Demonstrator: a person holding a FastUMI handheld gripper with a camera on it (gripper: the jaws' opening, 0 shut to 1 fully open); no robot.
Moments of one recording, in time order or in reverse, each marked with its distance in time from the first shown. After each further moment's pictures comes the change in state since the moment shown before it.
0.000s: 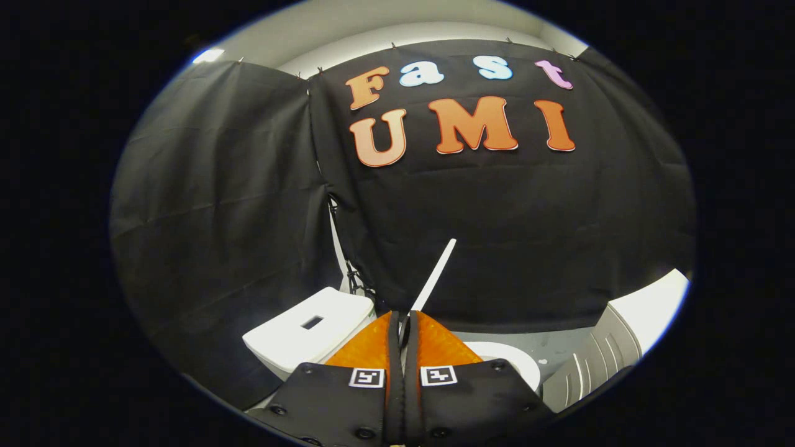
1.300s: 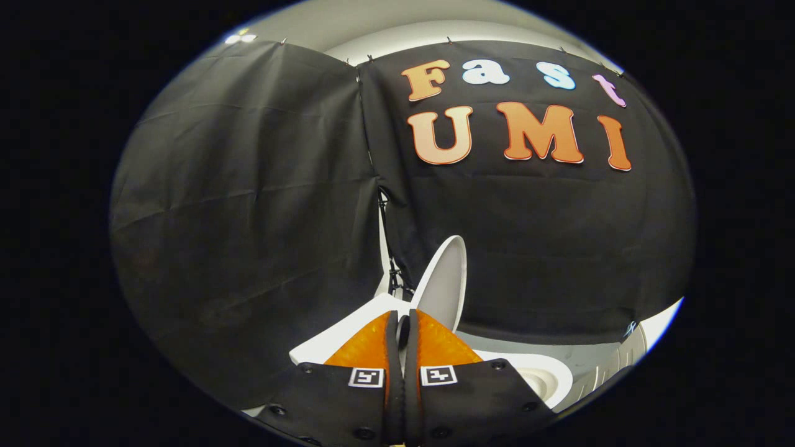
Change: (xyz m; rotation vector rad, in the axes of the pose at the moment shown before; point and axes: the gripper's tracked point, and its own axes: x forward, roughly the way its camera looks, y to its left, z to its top) arm 0.050 0.162 0.012 -0.079 0.047 0.150
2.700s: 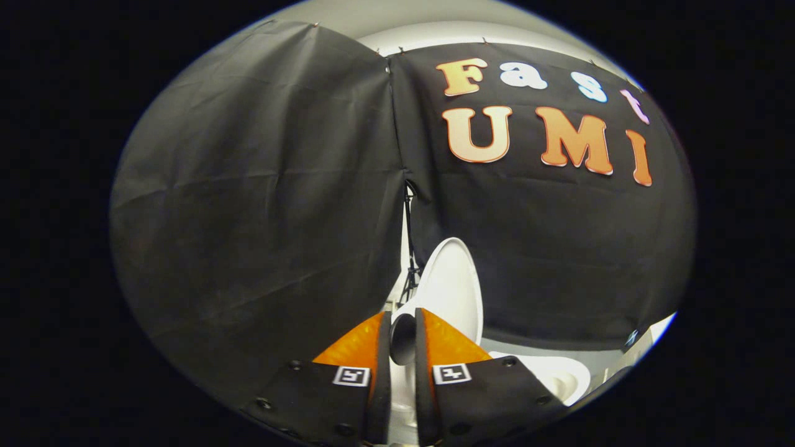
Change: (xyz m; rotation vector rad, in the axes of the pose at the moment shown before) arm 0.045 0.100 -0.022 -0.017 0.020 0.035
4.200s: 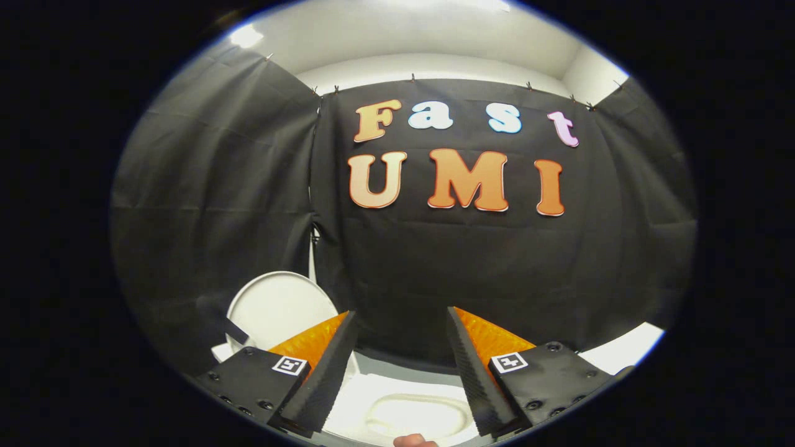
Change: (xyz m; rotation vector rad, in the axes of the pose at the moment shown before) arm -0.155 -0.293 0.069 -0.128 -0.230 -0.331
